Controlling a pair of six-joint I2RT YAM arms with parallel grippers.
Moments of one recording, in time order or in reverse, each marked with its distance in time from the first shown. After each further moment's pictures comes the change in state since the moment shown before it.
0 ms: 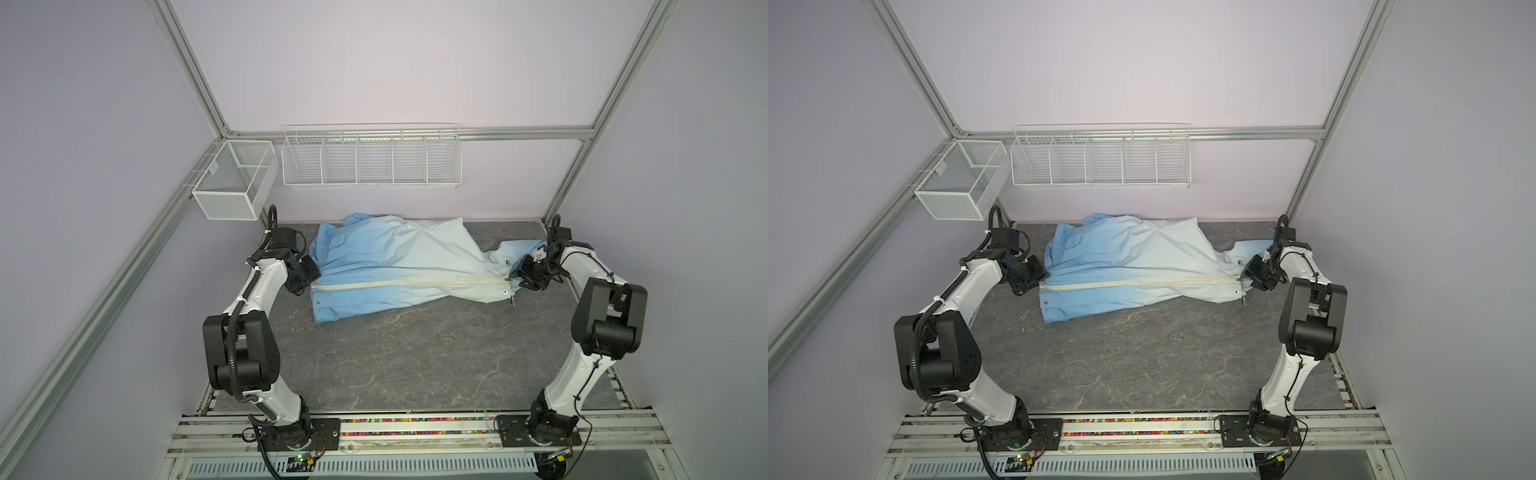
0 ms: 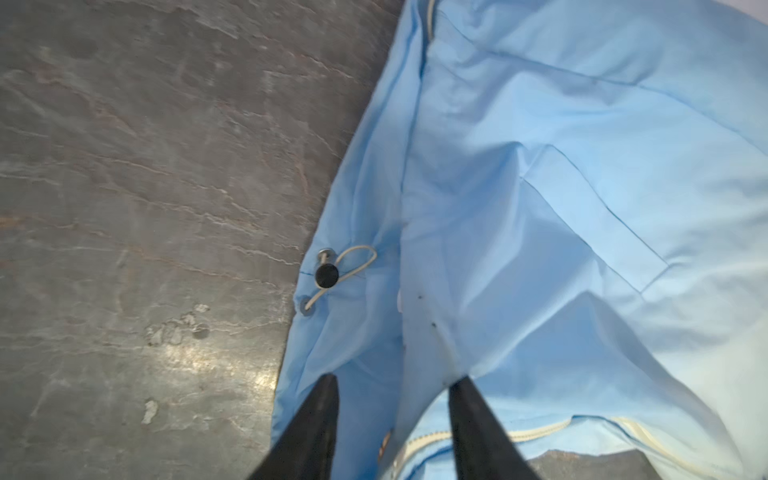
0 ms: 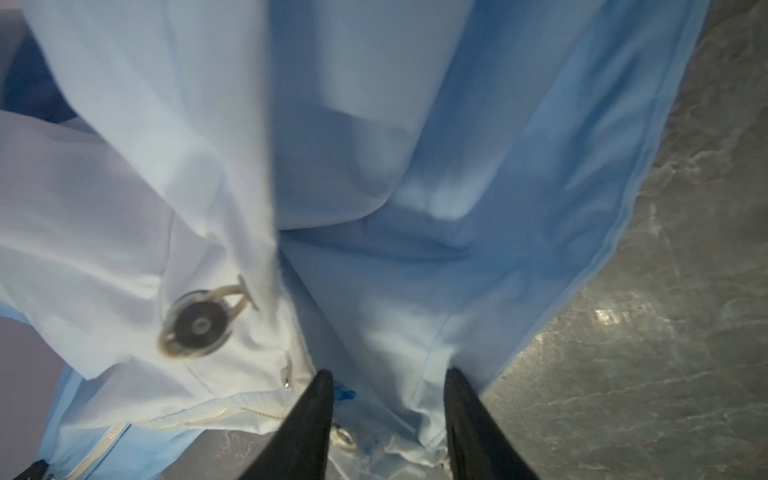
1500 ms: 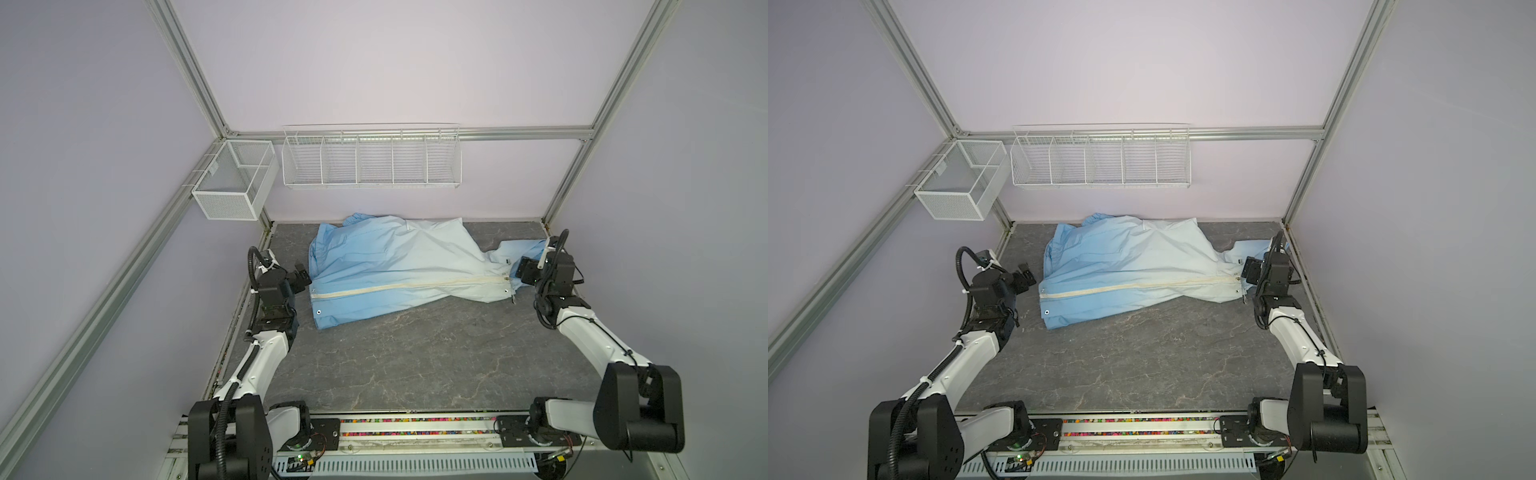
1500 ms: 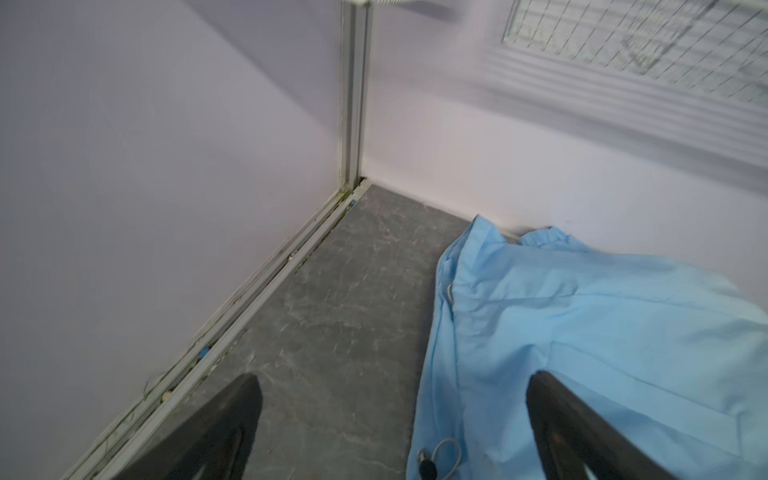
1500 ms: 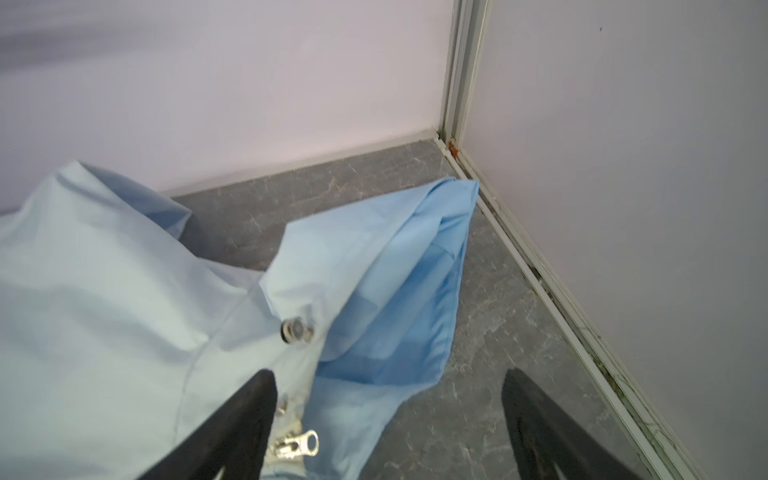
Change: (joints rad) left arm 0.000 -0.505 -0.761 1.067 -0.388 0.316; right arm 0.173 -0.624 -0.758 0.977 0.573 -0.290
